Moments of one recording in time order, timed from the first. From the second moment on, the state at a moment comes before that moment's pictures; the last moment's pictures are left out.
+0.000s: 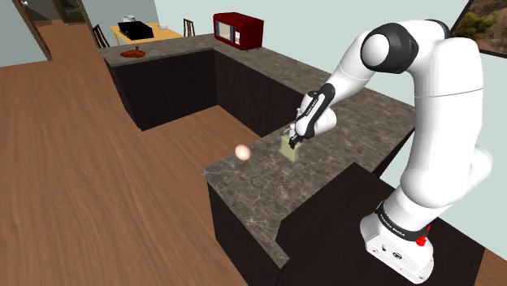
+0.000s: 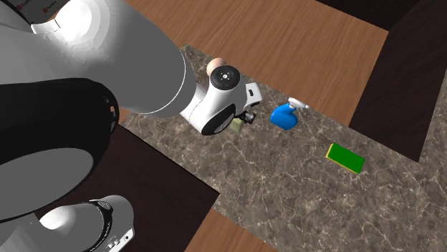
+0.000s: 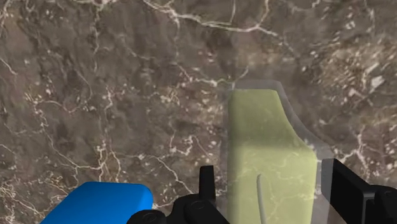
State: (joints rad) arm -0.17 0.57 -0.10 -2.30 -0.07 3.04 -0.28
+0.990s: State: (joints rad) arm -0.17 0.49 -0.10 -2.33 -0.07 2.98 -0.28
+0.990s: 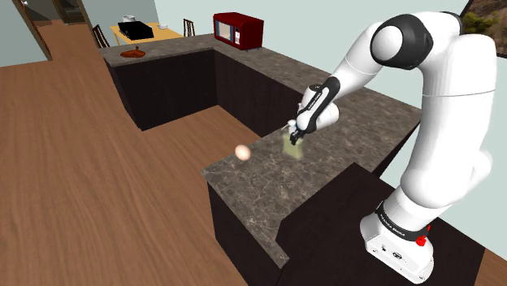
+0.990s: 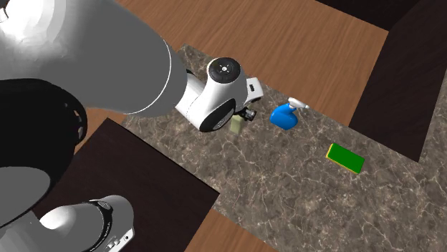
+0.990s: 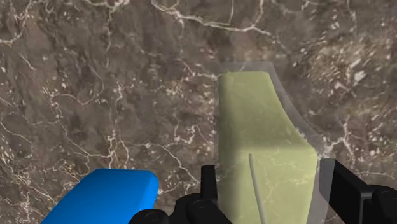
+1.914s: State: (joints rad) arm -0.16 0.29 -0.11 -2.36 -0.08 2.82 -0.28
